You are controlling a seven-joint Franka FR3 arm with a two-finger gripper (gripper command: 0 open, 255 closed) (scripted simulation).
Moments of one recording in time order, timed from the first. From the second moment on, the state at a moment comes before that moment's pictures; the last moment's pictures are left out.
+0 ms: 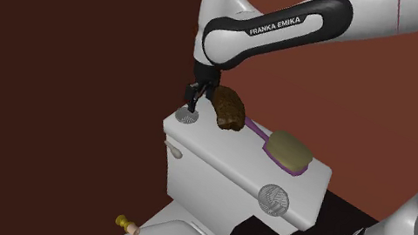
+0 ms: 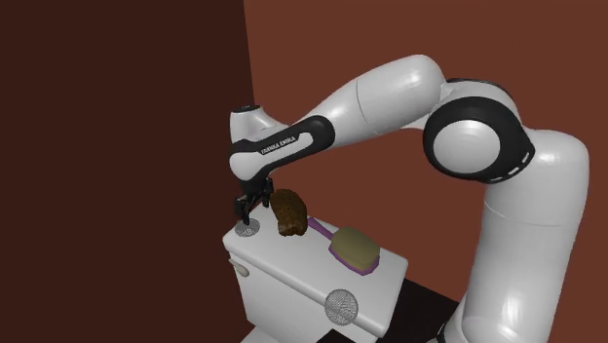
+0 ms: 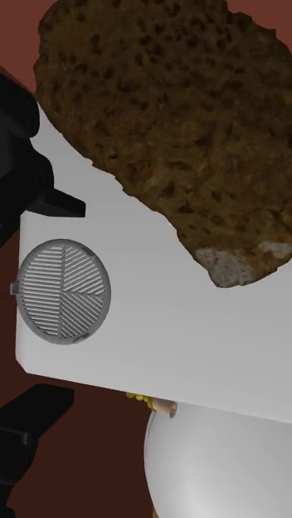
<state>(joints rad) 0.15 0.25 0.22 -1.89 -0.02 2.15 -0.02</state>
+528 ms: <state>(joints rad) 0.17 0.36 0.21 -1.87 -0.05 2.22 0.00</state>
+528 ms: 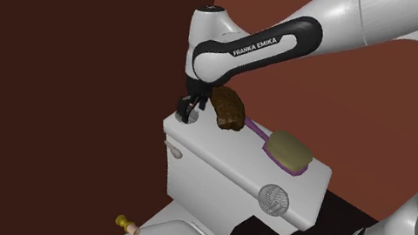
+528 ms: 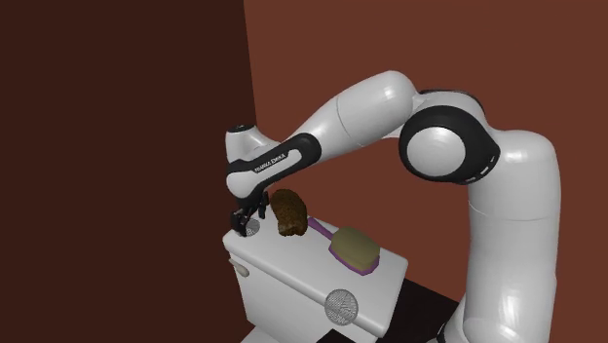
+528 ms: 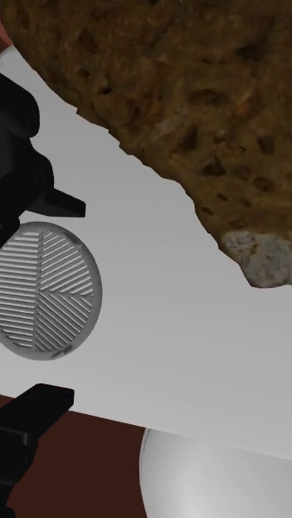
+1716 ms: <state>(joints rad) 0.17 0.34 0.22 -1.86 -0.05 2.18 -0.01</state>
